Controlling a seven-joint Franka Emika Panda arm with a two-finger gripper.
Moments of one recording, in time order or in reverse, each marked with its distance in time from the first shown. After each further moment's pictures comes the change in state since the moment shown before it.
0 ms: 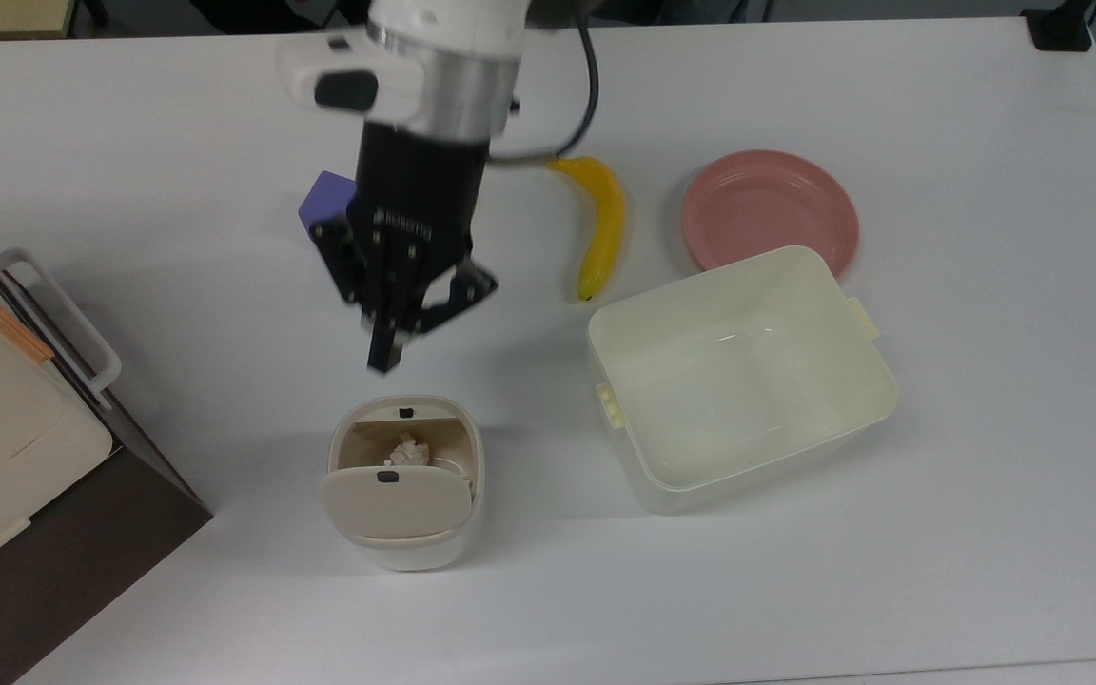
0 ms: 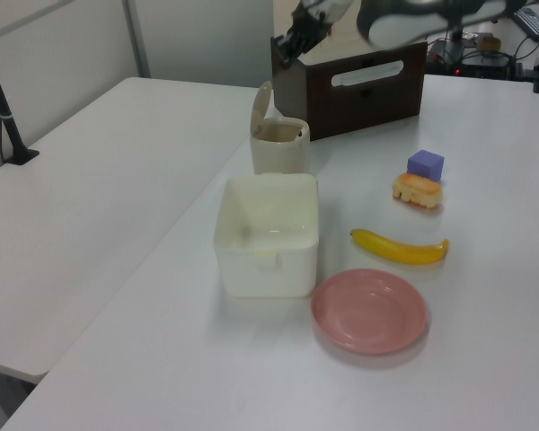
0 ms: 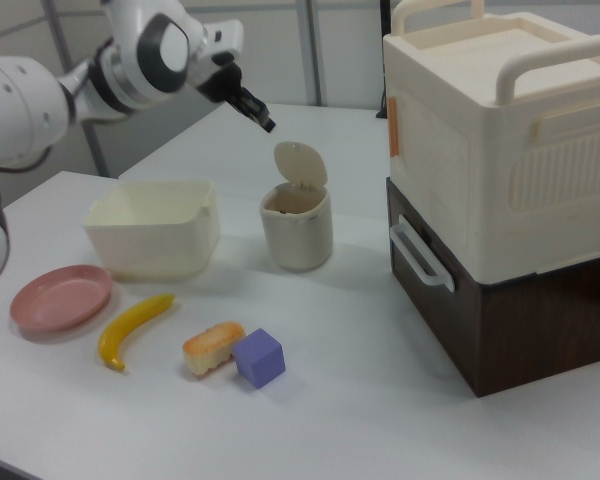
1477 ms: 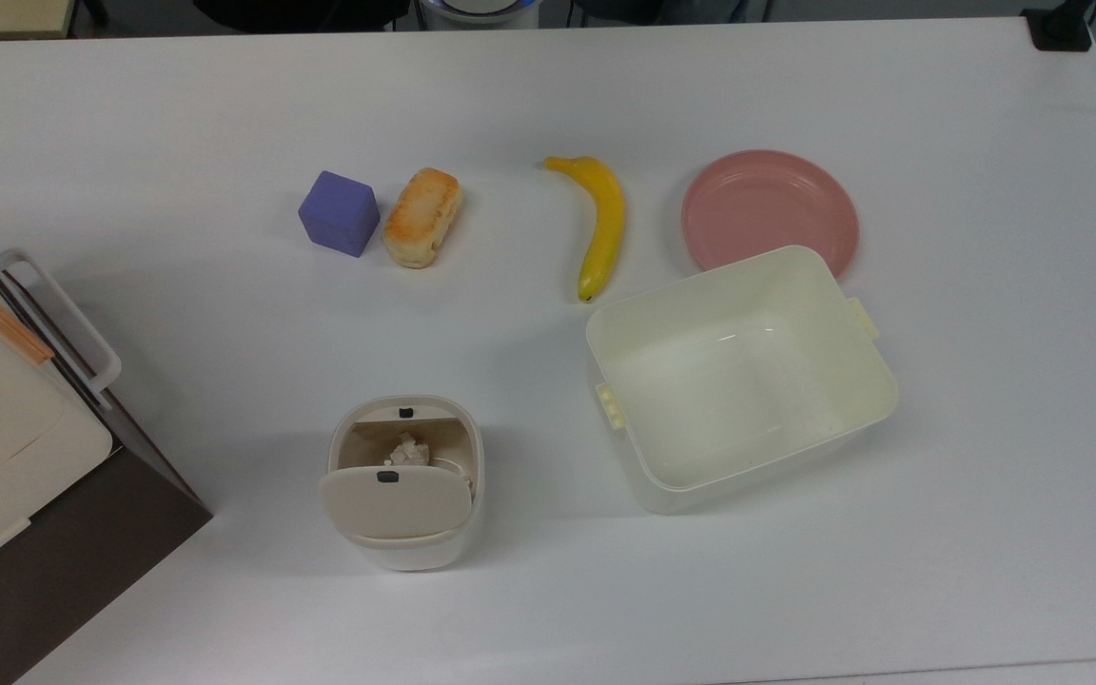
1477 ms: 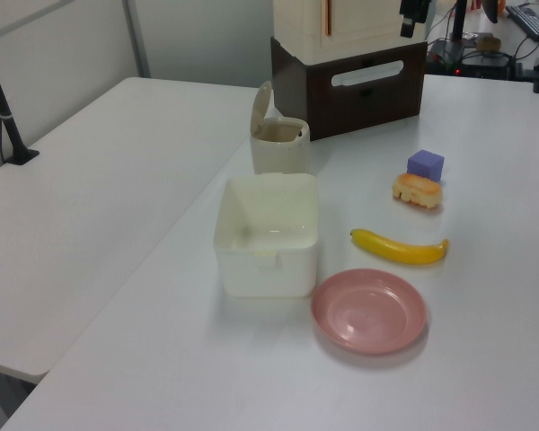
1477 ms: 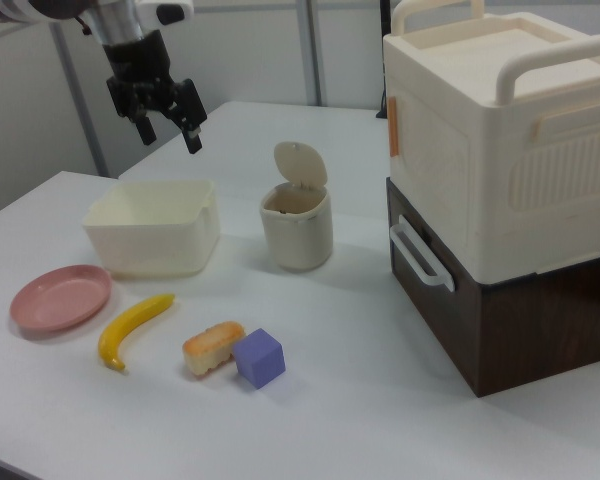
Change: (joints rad) arm -0.138 -0.451 -0.006 -0.195 0.494 -0.670 -0.704
